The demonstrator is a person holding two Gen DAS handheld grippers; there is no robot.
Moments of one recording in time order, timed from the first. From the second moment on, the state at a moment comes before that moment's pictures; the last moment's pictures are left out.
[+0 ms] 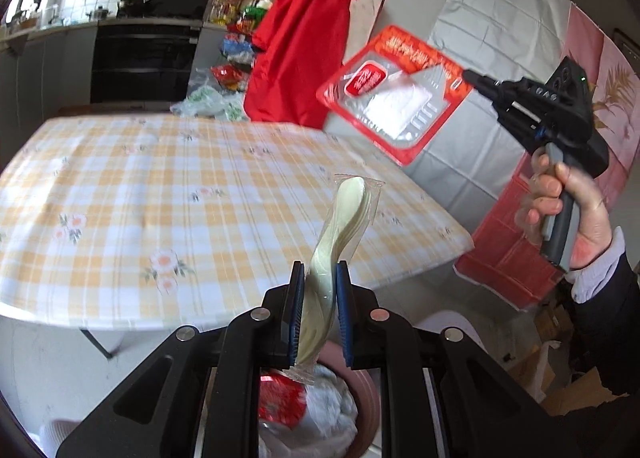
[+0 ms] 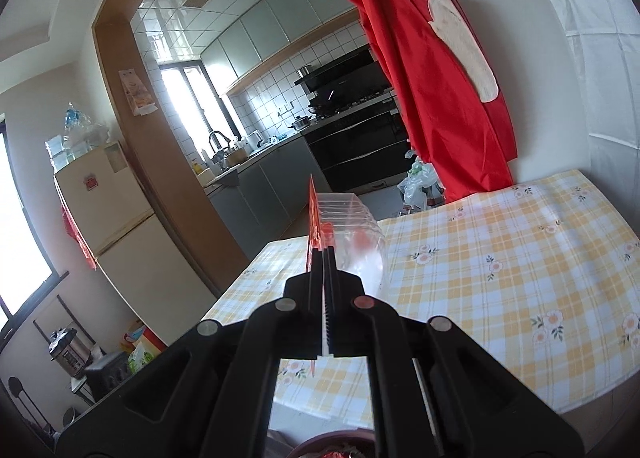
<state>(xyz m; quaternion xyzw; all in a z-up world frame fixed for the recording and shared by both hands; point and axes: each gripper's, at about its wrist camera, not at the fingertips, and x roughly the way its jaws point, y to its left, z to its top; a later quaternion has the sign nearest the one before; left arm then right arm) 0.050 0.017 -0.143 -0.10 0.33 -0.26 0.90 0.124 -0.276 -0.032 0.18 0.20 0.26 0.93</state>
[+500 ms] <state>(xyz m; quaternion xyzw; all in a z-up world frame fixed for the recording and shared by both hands) 0.036 -0.023 -0.170 -0.08 0.37 -0.29 0.88 0.078 -0.287 -0.045 0.19 0.21 0.26 0.92</state>
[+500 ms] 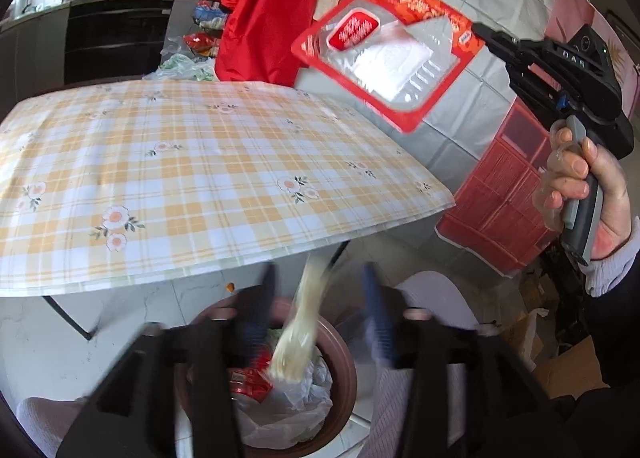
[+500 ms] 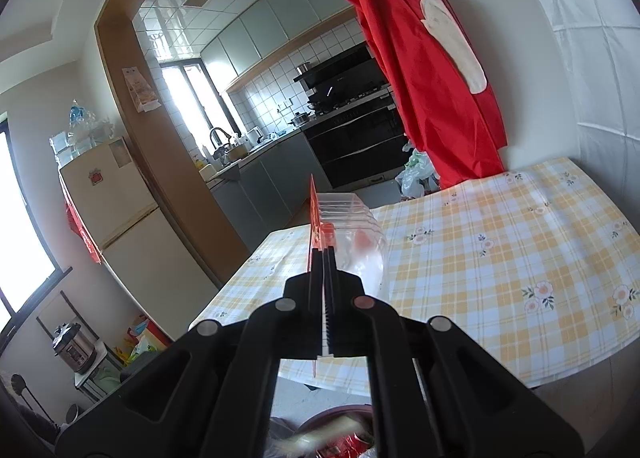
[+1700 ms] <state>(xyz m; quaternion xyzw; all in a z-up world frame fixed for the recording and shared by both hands) 0.006 0.094 -0.093 -0.15 0.24 -0.07 0.96 0.031 -0.218 -0.066 0.09 0.29 0.29 0.91</state>
